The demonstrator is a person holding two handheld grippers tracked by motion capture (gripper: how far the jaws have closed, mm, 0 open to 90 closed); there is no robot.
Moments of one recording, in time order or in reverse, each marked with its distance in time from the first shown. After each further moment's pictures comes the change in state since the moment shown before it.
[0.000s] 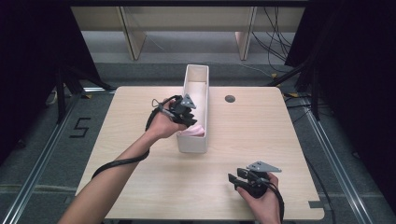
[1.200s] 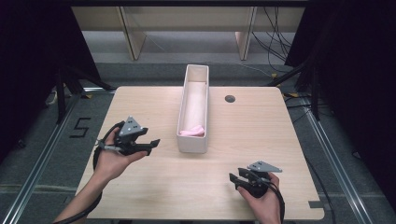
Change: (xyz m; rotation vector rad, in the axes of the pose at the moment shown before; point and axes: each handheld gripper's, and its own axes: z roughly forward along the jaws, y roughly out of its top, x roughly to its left) left arm -0.028 -0.120 -0.105 -0.149 0.174 -0.201; right arm -0.003 0.000 0.000 -0.014 -0.025 -0.022
